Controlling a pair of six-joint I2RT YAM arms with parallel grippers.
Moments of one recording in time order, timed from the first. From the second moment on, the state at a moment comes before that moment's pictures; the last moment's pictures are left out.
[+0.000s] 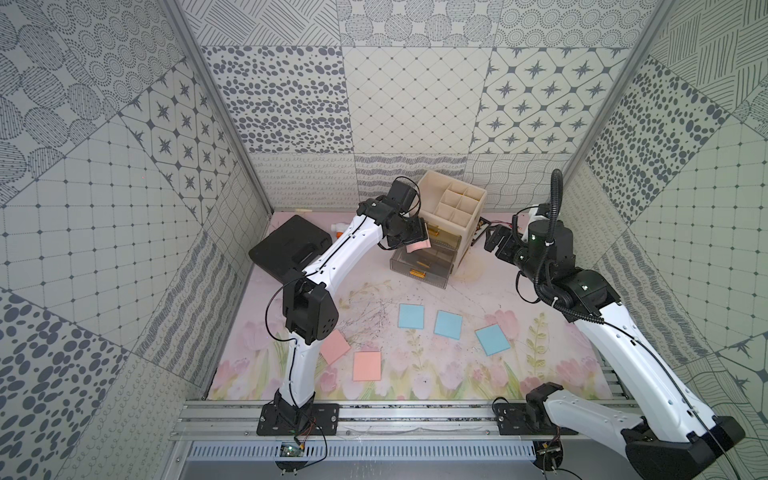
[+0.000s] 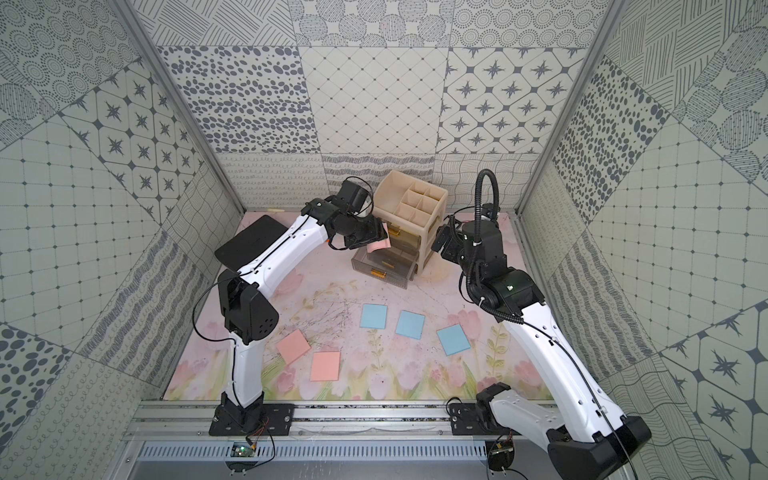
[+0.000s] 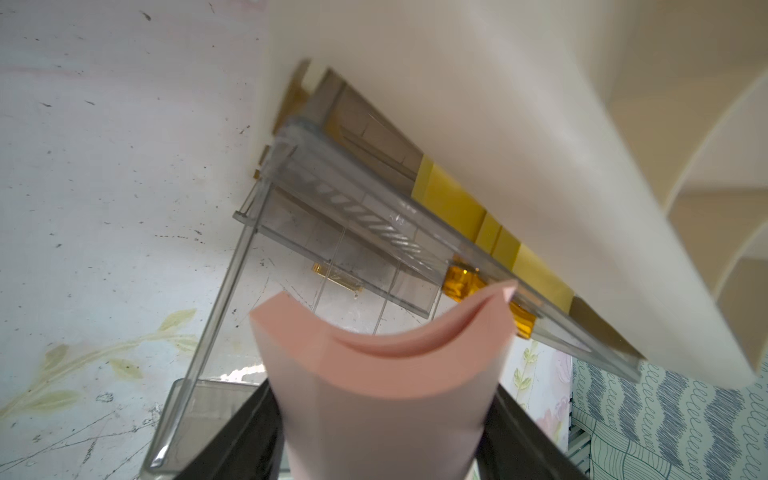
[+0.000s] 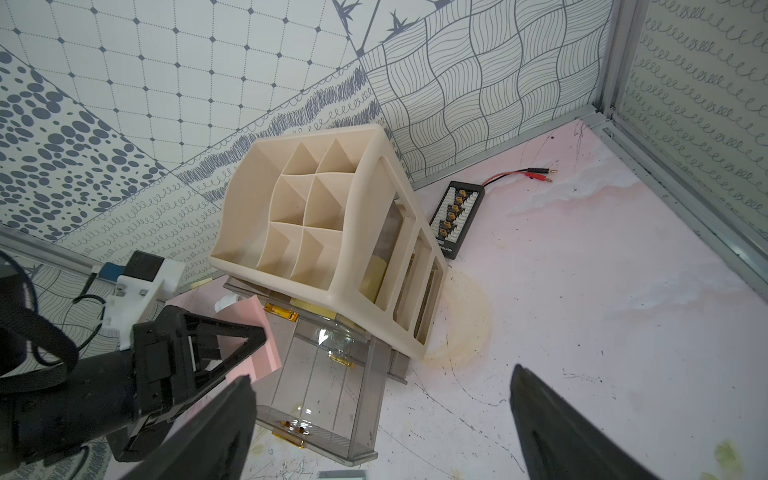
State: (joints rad) left arm -0.61 2.10 2.16 -1.01 0.17 -0.70; right arm 0.43 1.08 1.26 -0.63 0.32 0.61
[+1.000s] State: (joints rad) left arm -0.63 2.13 2.20 -1.01 0.20 -0.71; right arm 0.39 1.06 1.23 -0.63 0.31 0.61
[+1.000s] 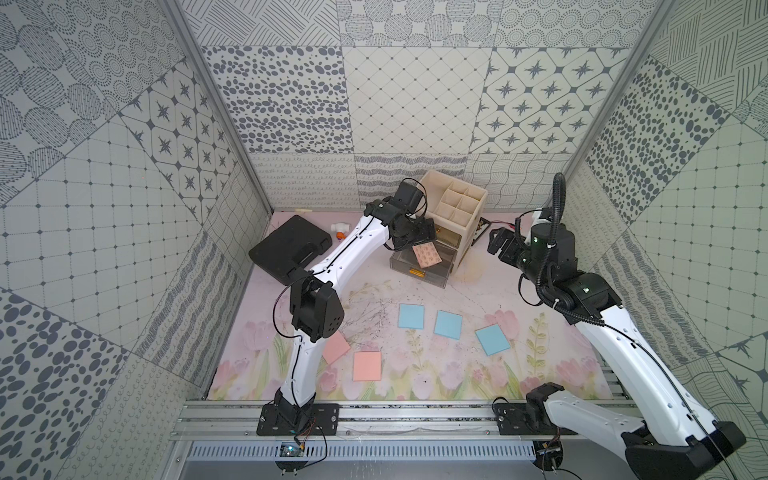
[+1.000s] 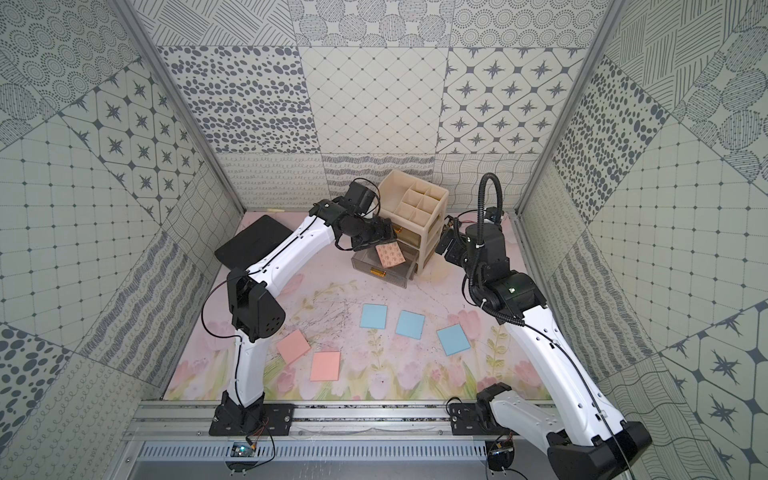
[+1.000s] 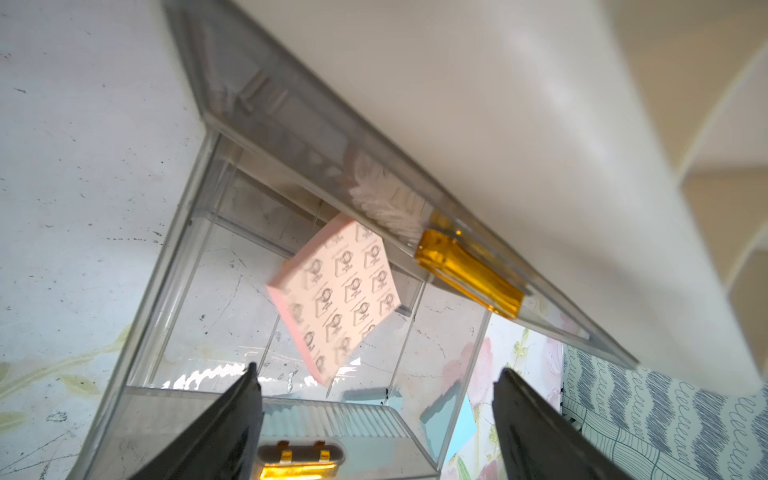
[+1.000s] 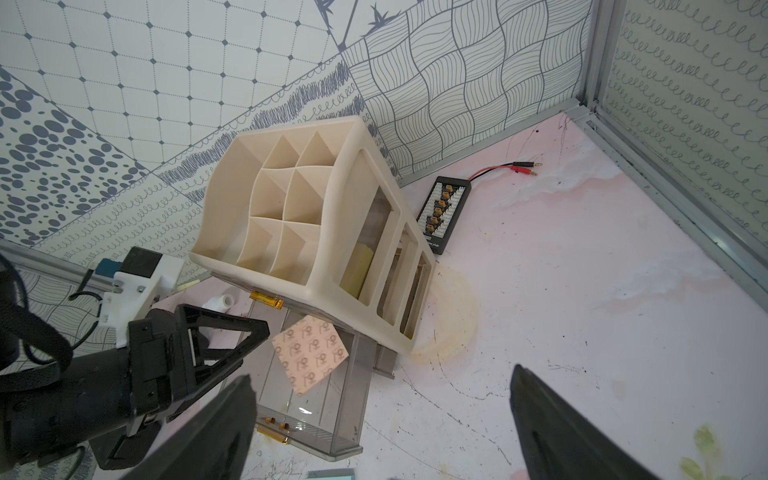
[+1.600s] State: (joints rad) left arm -0.60 1.72 1.71 -1.14 0.05 -0.65; right arm 0.40 1.06 1.26 -0.66 0.27 0.59
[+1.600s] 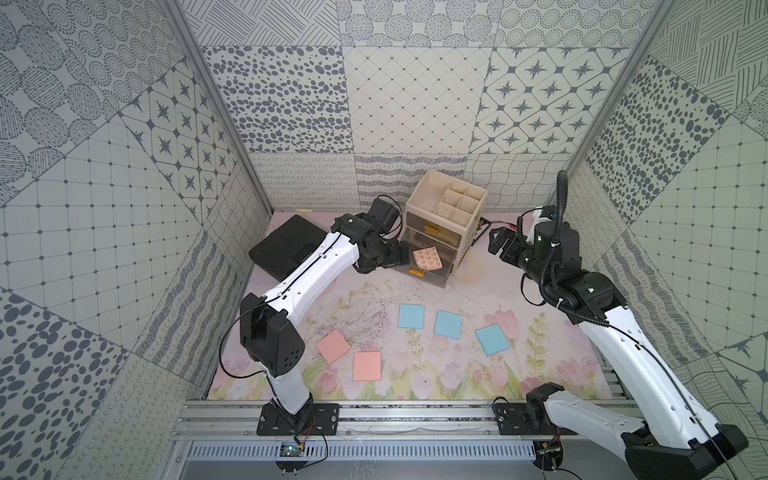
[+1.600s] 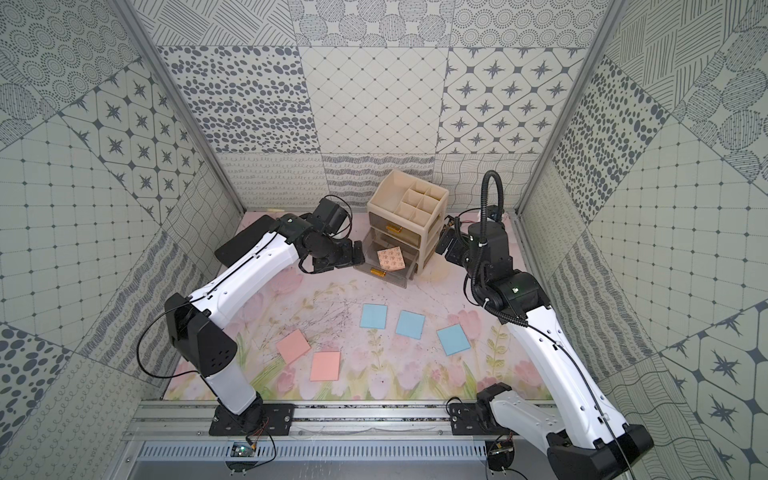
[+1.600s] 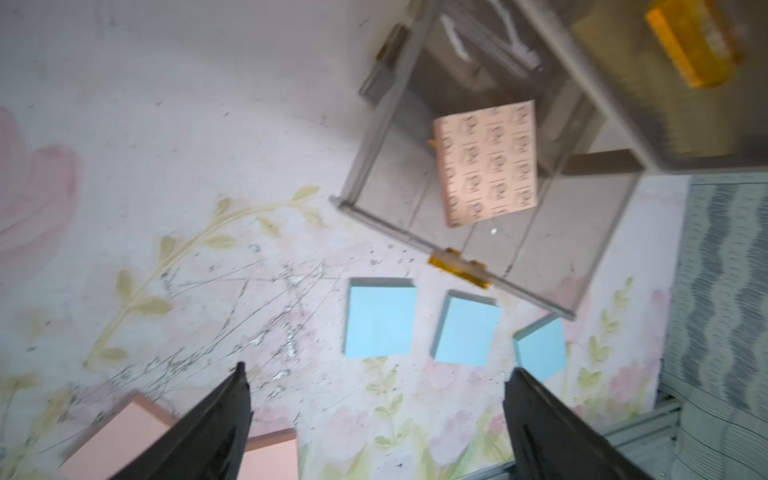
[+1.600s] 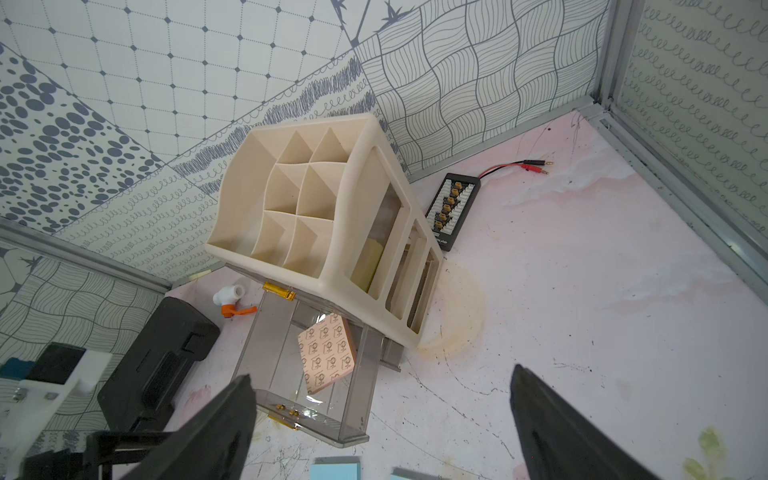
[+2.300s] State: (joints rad) left arm -0.46 1.26 0.89 -1.17 0.04 -0.88; right arm 0.52 1.14 1.29 -0.70 0.28 0.51
